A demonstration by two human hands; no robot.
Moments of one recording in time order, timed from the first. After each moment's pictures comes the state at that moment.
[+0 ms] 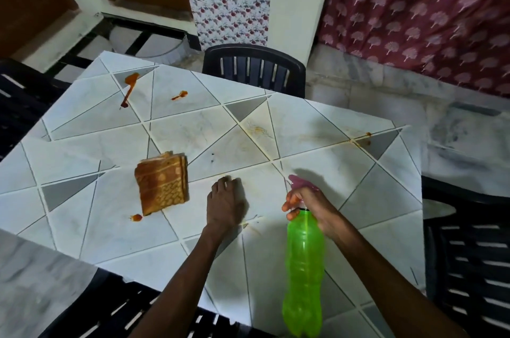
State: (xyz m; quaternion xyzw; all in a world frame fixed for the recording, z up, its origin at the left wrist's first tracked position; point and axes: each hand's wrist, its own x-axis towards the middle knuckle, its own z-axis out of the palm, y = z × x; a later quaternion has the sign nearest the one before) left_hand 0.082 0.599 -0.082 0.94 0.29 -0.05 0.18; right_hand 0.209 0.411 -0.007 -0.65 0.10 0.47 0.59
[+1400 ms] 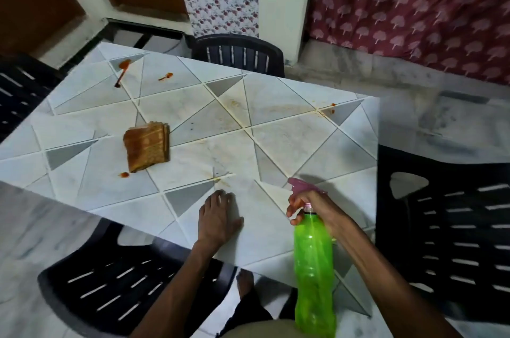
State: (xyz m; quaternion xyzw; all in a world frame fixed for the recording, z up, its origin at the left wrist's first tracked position) left_hand -0.021 0.454 -0.082 0.94 0.30 -0.06 0.15; right_hand 0.147 0.253 0.016 -0.61 0.06 0.50 0.61
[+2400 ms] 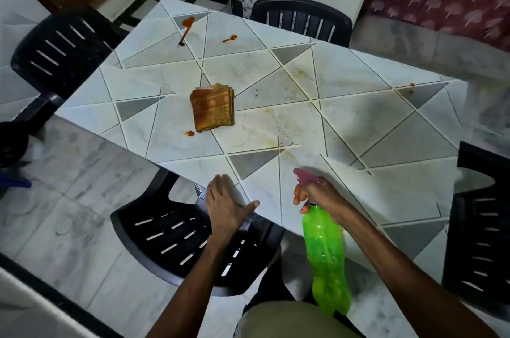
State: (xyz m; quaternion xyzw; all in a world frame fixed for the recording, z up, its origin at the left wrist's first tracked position) left_hand -0.146 0.509 -0.094 0.85 0.47 0.03 0.22; right_hand 0.042 0.355 -0.014 -0.70 -0.05 0.53 0.48
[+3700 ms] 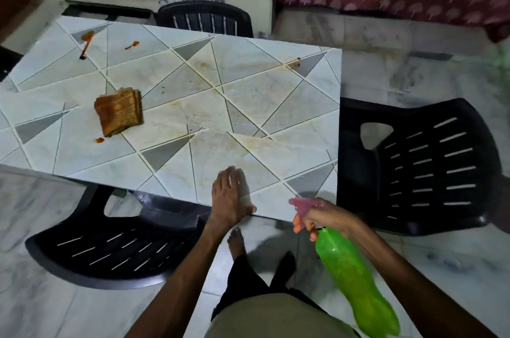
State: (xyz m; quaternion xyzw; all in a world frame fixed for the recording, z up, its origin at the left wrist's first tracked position) left_hand -0.055 0.321 -0.083 0.95 0.21 -0.07 0.21; right_hand 0.053 0.087 -0.012 -0.69 -0.02 0.58 0.43
